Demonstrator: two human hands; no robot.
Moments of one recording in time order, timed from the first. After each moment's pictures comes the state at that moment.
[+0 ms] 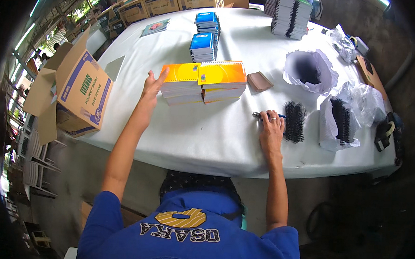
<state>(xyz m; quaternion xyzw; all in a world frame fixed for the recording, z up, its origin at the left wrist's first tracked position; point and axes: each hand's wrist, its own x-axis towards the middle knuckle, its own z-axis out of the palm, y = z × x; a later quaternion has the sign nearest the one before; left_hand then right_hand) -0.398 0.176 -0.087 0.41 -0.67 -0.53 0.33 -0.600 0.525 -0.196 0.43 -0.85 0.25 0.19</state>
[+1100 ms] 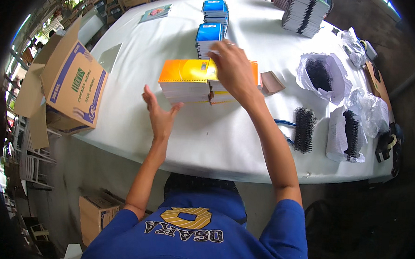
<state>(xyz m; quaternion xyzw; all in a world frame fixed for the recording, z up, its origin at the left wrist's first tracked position) -0.366 0.251 -0.148 0.42 -0.76 -0.22 0.44 -0.573 0.336 -0.027 0.61 -0.65 0.42 0.17</state>
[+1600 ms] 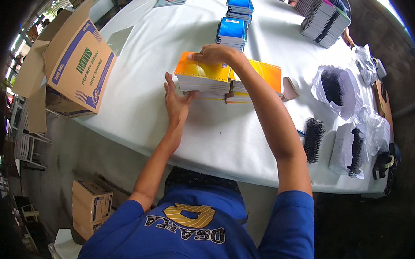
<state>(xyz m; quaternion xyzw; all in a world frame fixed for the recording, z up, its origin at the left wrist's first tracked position) -0.392 0.225 -0.171 0.45 -0.70 -0.33 0.44 -0.573 0.201 -0.041 0.67 -0.71 0.04 -0.20</state>
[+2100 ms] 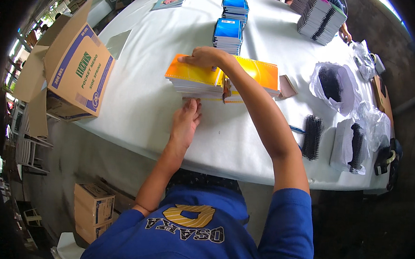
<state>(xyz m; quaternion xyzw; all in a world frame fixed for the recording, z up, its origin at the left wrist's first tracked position) -0.379 0.279 -0.156 0.35 -0.42 -0.76 0.36 -0.558 0.202 -0.040 0.64 -0.72 0.08 -0.25</state>
